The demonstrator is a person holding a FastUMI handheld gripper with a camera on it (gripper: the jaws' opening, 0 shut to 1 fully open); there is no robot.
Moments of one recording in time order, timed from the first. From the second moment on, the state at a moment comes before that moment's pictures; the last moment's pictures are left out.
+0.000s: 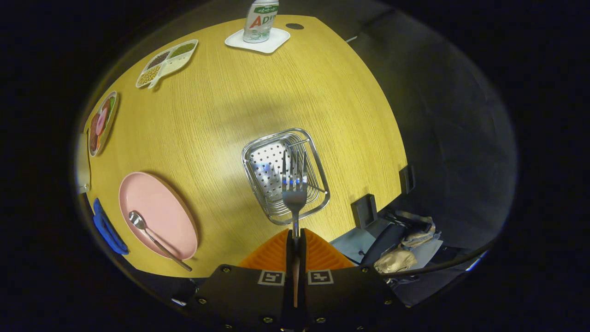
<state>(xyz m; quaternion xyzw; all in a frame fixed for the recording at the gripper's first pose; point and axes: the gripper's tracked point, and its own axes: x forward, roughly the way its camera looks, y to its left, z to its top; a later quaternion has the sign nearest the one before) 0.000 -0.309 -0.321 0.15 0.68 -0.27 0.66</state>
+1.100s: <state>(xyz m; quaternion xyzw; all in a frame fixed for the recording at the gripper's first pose) 0.021 -0.312 -0.304 0.16 0.67 -0.24 0.68</state>
